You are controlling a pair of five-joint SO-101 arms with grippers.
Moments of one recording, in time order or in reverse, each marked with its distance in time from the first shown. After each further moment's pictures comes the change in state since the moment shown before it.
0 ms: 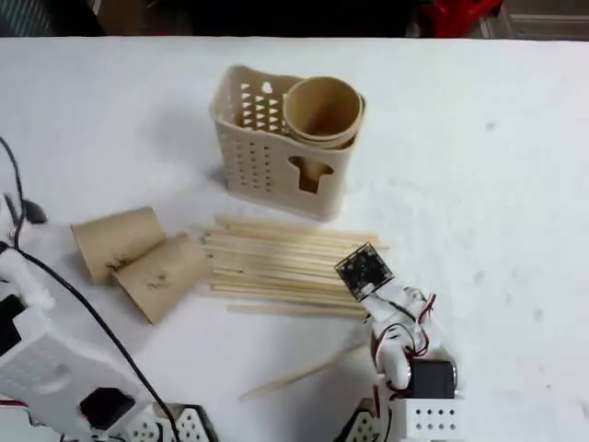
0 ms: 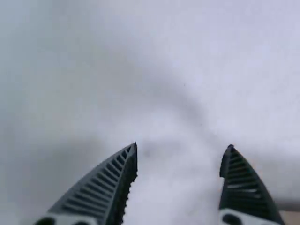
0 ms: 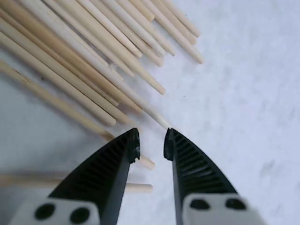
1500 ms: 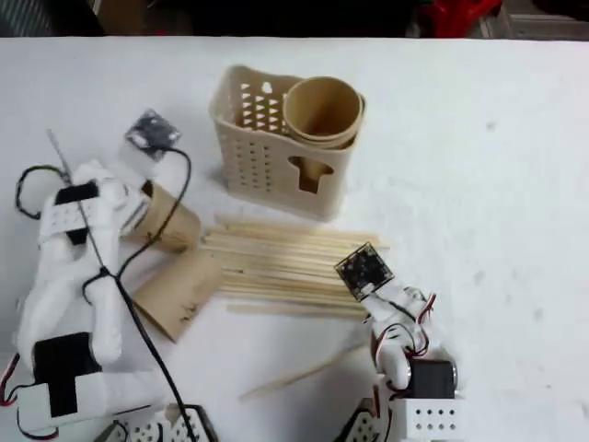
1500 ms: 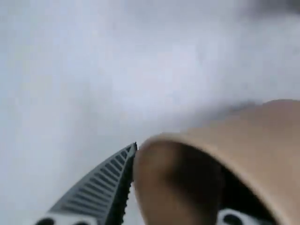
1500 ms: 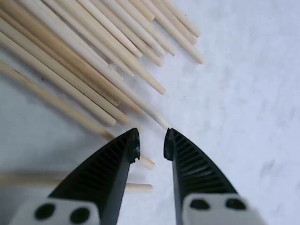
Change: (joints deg) left arm 30.2 -23.6 30.2 -16.5 -33.6; right arm 0.0 0.0 0.0 0.0 0.0
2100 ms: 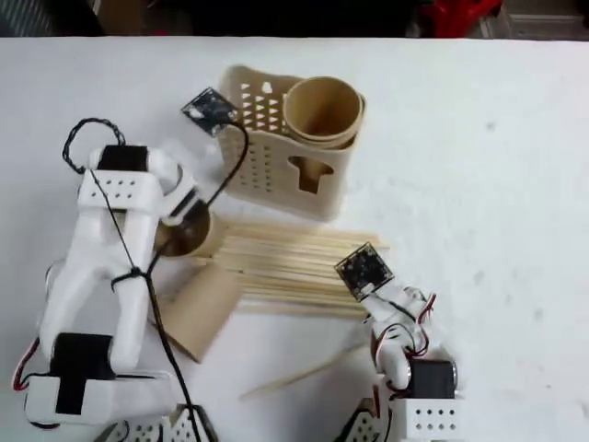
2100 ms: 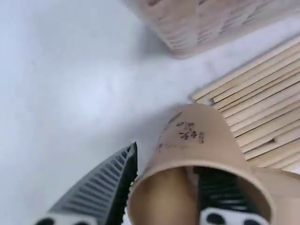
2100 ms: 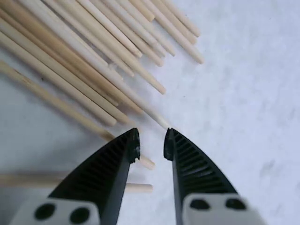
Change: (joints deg) left arm 15.7 0.0 -17.7 28.8 12.7; right arm 0.0 0.0 0.0 0.0 0.0
